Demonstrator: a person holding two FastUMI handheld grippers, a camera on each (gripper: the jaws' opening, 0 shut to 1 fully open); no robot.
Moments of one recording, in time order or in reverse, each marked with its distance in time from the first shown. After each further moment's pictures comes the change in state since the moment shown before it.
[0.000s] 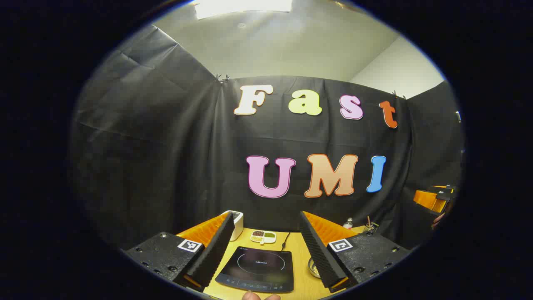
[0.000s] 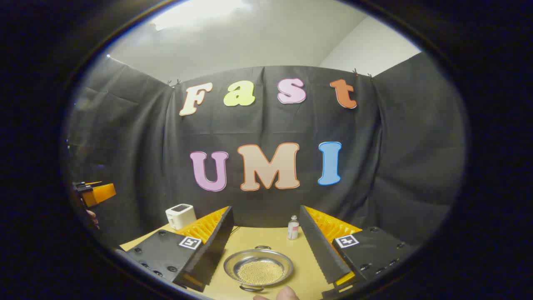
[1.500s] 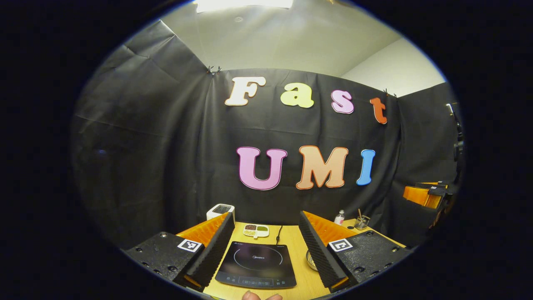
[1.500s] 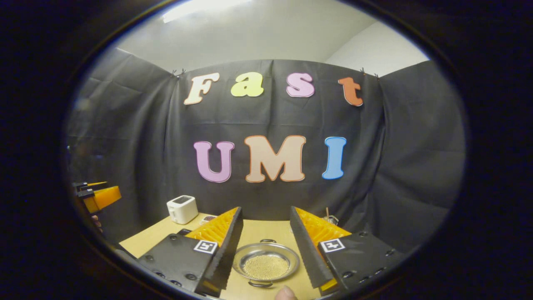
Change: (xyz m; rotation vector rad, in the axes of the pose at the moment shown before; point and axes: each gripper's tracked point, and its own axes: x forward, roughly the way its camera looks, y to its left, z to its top) left arm 0.001 0.015 -0.019 -0.008 0.039 -0.088; right arm -0.007 0.050 -0.022 -0.038 0.074 0.001
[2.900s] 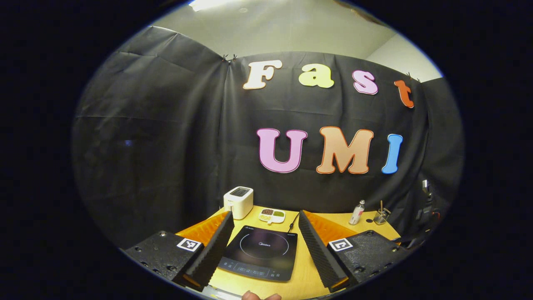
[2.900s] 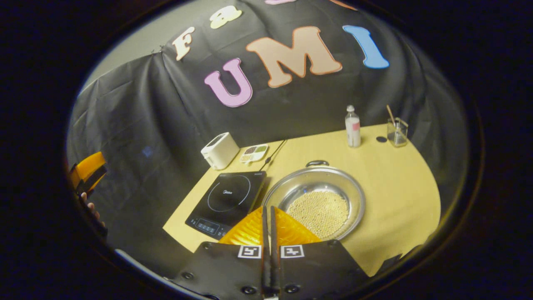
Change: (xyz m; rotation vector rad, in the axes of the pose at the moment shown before) left arm 0.010 -0.029 -0.042 0.007 0.160 0.253; right arm 0.082 0.022 -0.258 0.303 0.643 0.378
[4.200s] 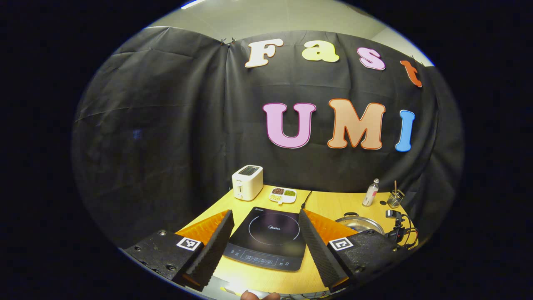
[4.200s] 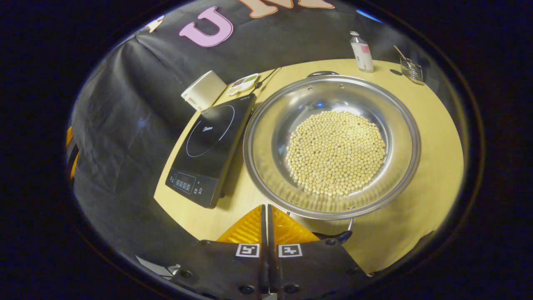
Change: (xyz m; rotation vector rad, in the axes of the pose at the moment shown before) left arm 0.018 -0.005 -0.048 0.040 0.144 0.051; right arm 0.070 -0.015 -0.141 0.041 0.409 -0.025
